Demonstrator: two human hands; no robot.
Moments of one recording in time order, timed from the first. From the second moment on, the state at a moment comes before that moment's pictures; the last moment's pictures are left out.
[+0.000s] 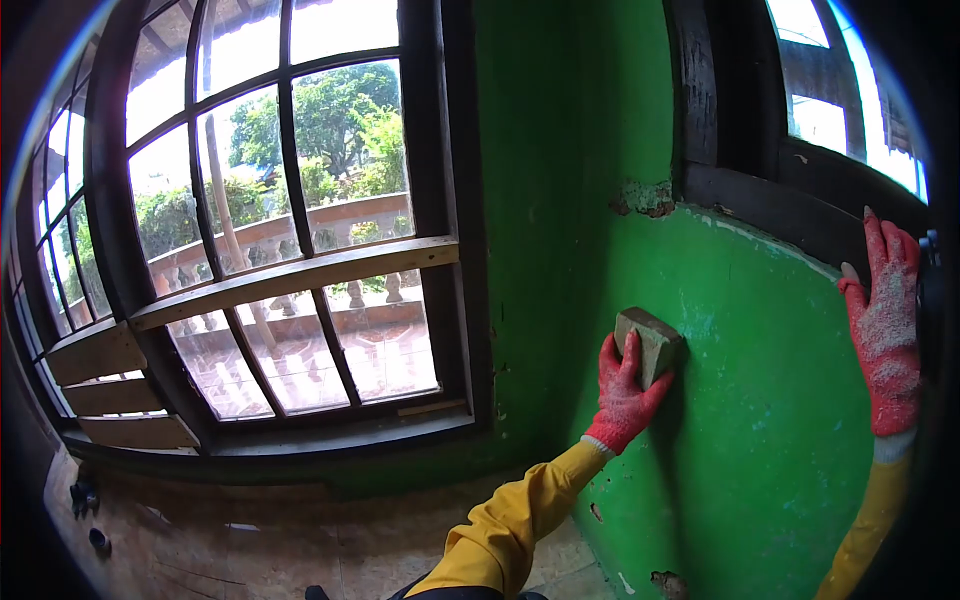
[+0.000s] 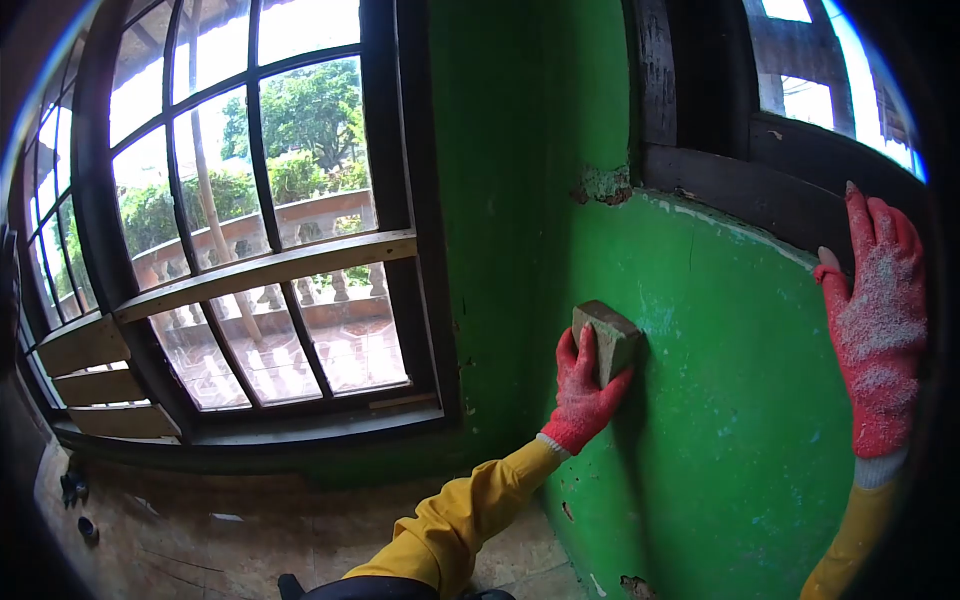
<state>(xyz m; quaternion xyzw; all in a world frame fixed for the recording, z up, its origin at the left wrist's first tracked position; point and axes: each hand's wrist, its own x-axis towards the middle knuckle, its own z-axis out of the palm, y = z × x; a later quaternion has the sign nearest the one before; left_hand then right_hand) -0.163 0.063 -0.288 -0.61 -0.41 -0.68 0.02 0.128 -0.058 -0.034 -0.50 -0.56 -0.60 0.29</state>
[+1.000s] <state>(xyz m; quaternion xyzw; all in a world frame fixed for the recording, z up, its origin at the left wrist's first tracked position) -0.153 0.036 -0.221 -0.62 -0.46 -0.64 0.00 0.110 -0.065 -0.035 -0.51 -0.55 -0.59 0.29</state>
